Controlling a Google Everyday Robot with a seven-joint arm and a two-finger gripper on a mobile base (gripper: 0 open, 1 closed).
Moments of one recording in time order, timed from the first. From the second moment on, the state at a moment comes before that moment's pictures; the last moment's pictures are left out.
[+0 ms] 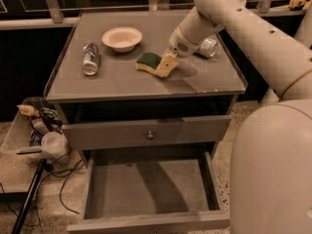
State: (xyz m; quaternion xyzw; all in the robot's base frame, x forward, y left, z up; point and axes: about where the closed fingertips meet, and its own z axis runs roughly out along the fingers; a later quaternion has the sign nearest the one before) arm 0.727 -0.048 0.835 -0.56 0.77 0.13 0.26
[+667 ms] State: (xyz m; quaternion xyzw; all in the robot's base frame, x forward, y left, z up) arm 0.723 -0.049 0.833 -0.56 0.77 0.13 0.26
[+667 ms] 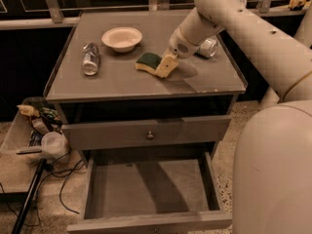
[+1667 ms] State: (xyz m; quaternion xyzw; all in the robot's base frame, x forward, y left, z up) arm 0.649 -0.082 0.843 -0.55 0.76 0.16 0.30
